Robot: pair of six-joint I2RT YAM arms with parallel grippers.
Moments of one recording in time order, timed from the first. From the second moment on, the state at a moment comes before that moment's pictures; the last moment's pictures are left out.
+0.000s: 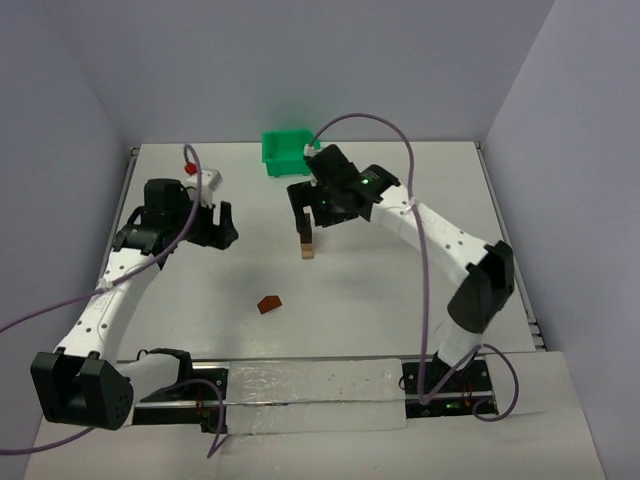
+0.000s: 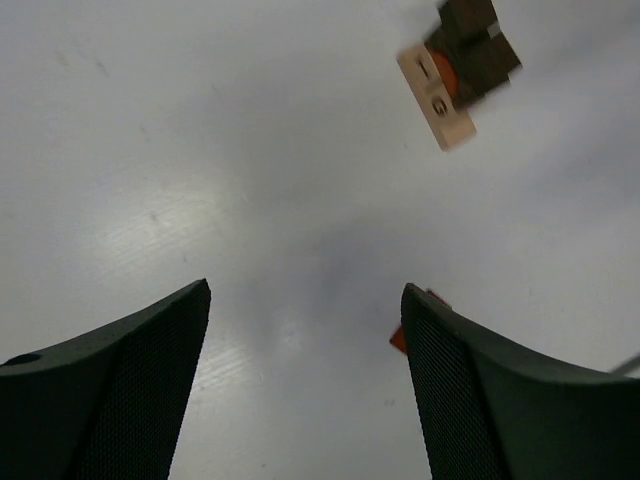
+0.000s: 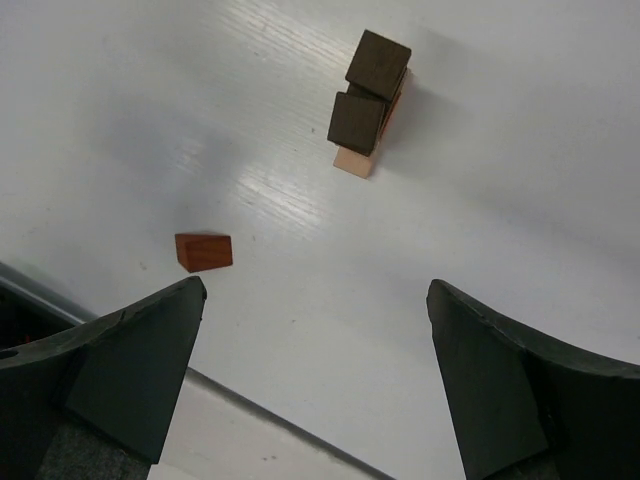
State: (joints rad) left arm -0.16 1.15 1.01 -0.57 0.31 0.03; right arm 0.74 1.74 1.71 -0.91 0.05 0.39
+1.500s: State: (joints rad) left arm -0.82 1.49 0.86 -0.61 0.06 0.33; right arm 0.43 1.39 1.51 -0.86 0.09 0.26
